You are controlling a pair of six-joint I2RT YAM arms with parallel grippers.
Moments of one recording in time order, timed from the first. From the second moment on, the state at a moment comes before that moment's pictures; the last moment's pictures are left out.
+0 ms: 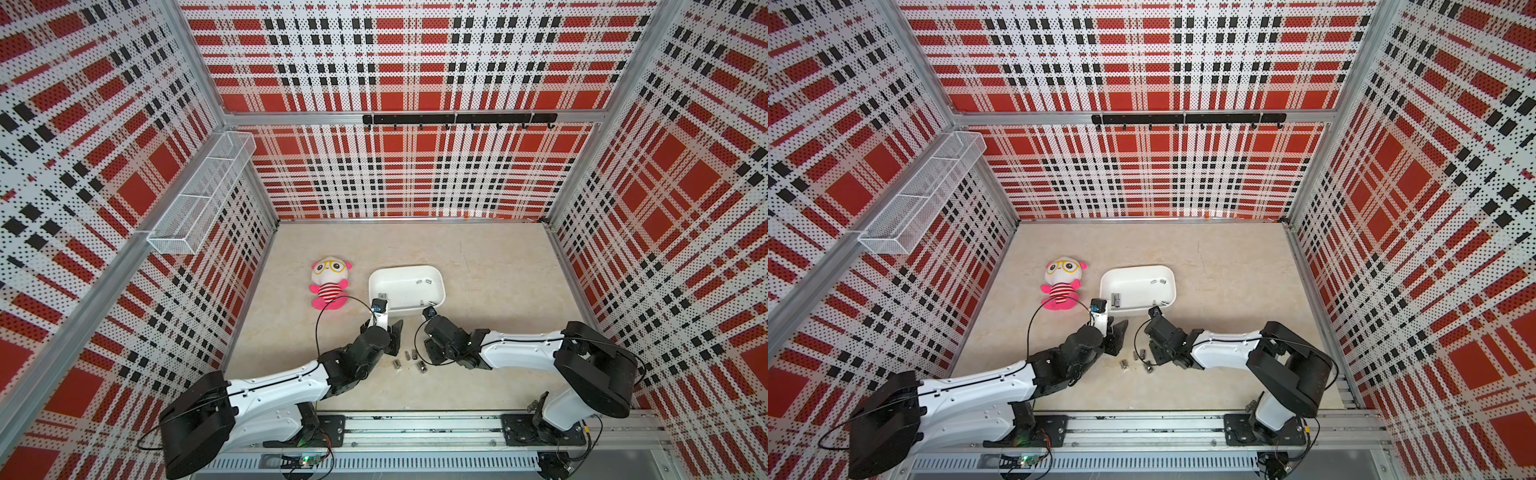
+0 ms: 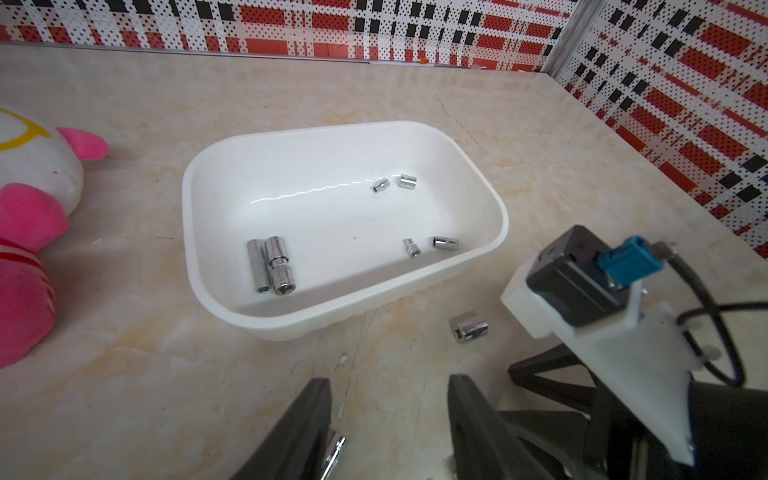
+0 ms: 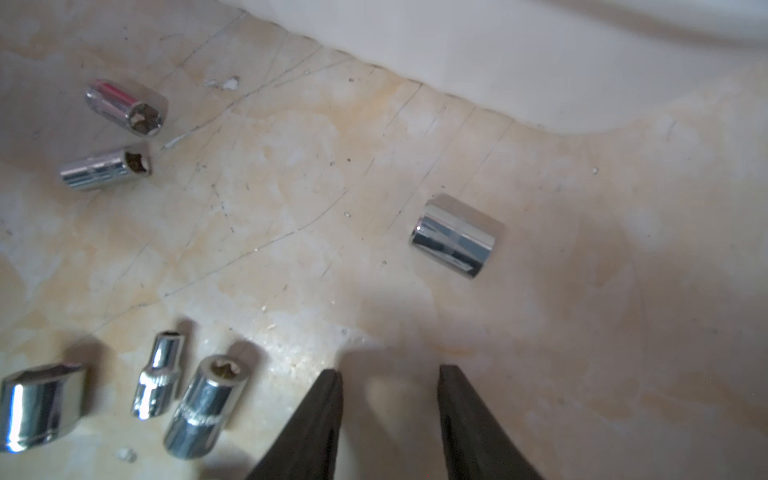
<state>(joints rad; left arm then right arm) -0.98 1.10 0.40 0.20 -0.48 -0.47 0.96 1.59 0.71 -0.13 0.19 0.43</state>
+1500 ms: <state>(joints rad) -0.98 1.06 0.40 0.20 -0.51 -0.47 0.87 1.78 0.89 -0.10 0.34 0.59</state>
